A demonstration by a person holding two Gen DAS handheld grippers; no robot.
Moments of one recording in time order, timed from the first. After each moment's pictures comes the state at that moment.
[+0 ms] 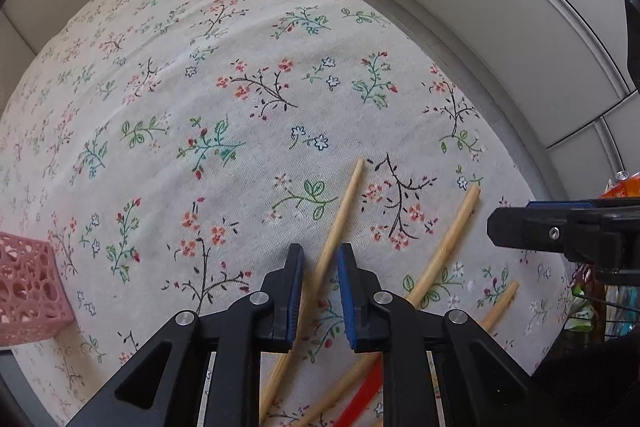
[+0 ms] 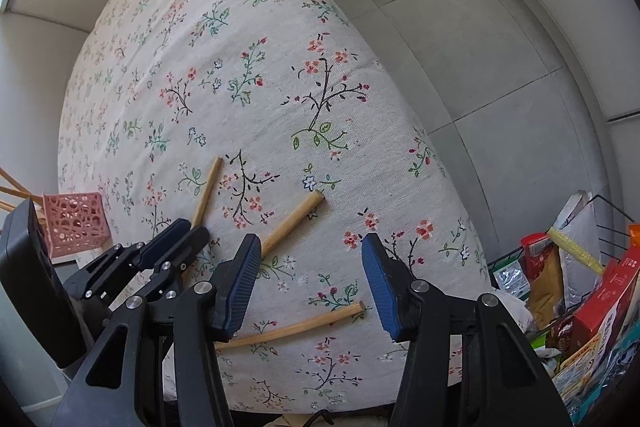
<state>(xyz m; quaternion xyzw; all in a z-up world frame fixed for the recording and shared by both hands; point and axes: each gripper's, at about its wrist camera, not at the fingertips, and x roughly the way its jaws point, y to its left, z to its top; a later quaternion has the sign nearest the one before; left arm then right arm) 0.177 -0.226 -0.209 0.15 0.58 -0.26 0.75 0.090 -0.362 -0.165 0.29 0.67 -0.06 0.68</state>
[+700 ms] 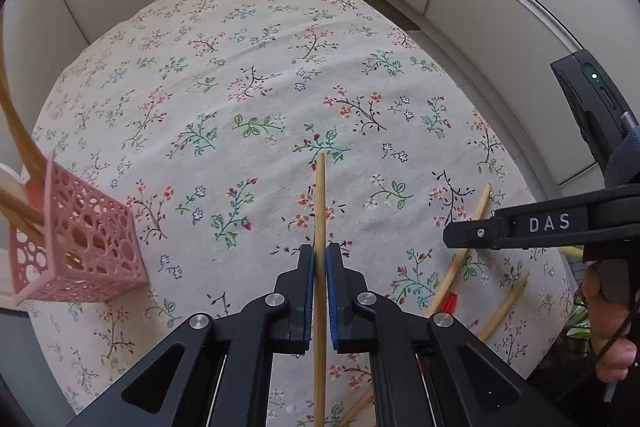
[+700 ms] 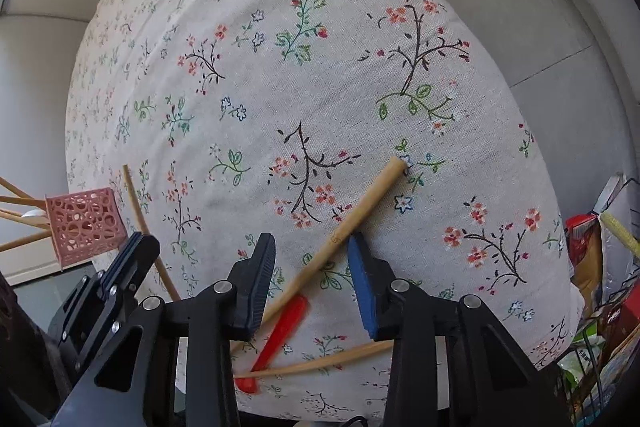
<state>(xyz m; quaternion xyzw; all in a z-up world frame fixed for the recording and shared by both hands) 0.178 -0.152 -0.168 0.11 0.55 -0.21 0.80 0.112 -0.312 -0.192 0.32 0.69 -0.04 0.65</state>
